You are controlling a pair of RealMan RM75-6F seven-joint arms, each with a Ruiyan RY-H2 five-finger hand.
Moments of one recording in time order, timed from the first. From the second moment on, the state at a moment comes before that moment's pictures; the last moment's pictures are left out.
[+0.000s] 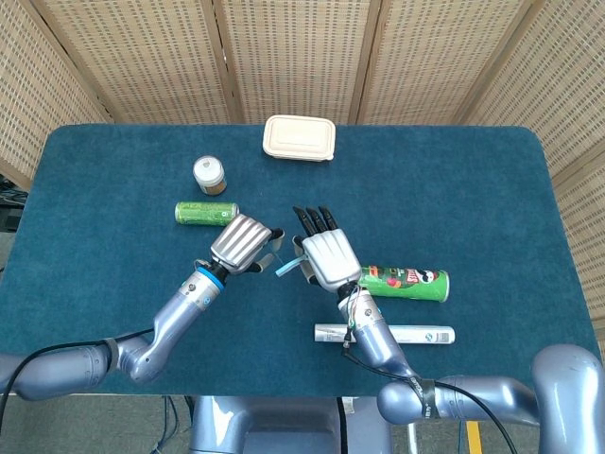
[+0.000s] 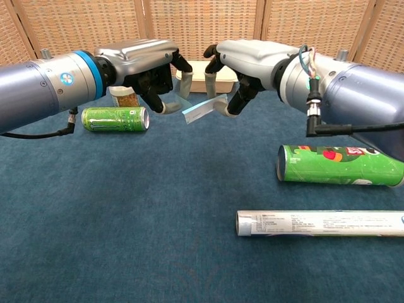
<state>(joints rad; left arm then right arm) -0.93 -1.56 -0.25 -1.49 1.14 0.92 0.40 0.94 -1.65 0.30 -1.71 -0.82 1.19 -0.71</state>
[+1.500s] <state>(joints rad) -0.74 -1.42 -0.11 -1.23 1.26 0.96 0.08 0.93 -1.71 0.28 -1.44 -0.79 1.10 -0.63</state>
